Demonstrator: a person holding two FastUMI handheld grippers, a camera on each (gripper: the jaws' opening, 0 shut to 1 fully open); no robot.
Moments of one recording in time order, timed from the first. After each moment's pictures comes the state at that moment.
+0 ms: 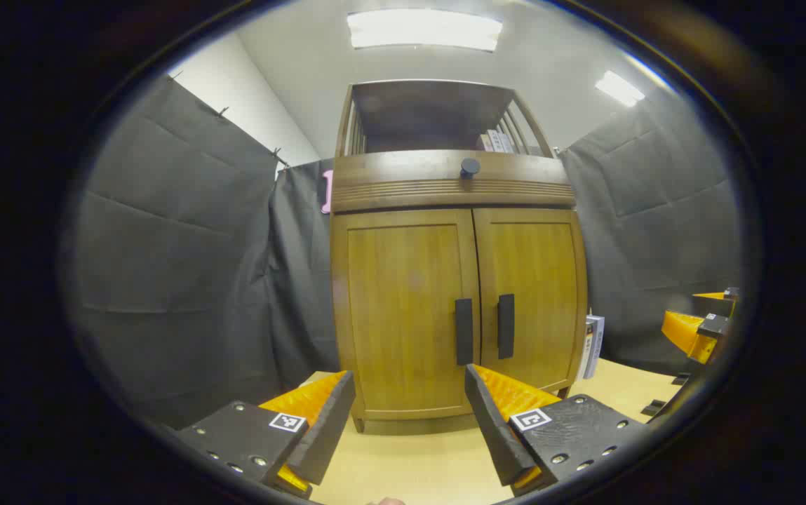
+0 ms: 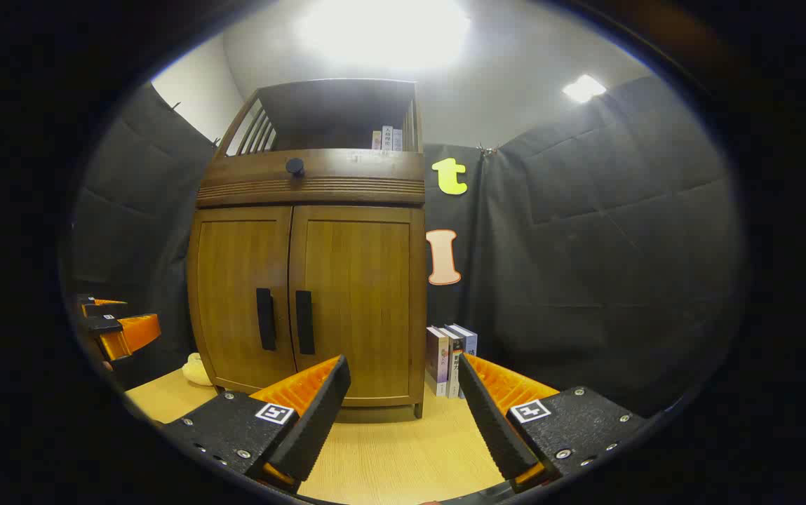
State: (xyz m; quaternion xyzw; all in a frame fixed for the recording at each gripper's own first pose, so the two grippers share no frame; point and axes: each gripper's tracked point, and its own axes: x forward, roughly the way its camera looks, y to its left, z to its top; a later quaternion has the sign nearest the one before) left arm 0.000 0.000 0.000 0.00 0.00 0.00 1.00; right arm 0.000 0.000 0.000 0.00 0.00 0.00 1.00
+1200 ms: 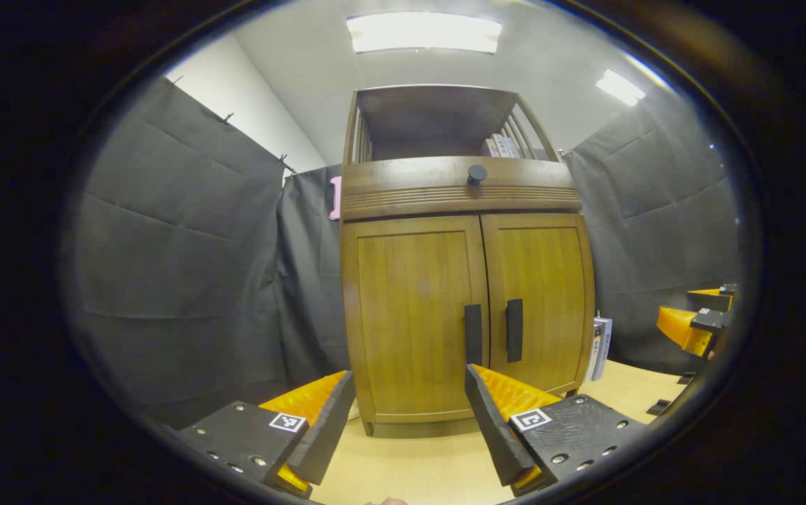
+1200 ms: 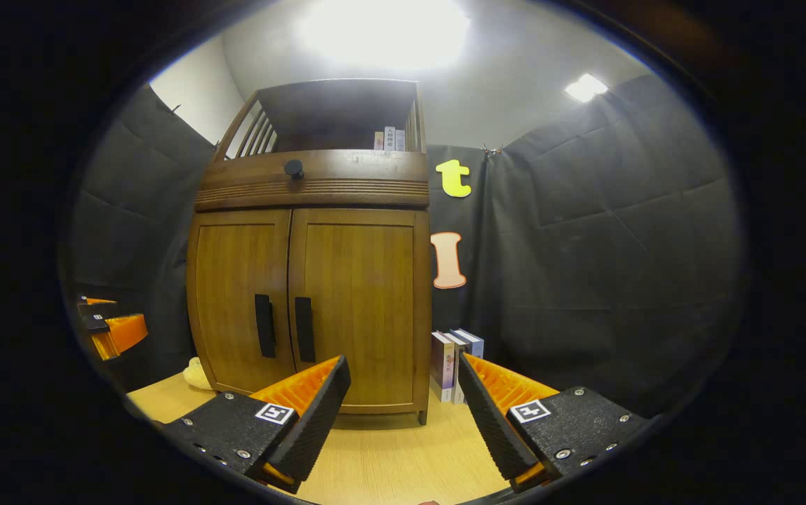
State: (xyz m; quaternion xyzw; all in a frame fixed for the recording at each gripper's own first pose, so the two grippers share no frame) left arm -0.004 0.008 0.003 0.01 -0.01 0.02 1.00; right arm 0.027 0.008 0.016 0.01 -0.01 0.01 1.00
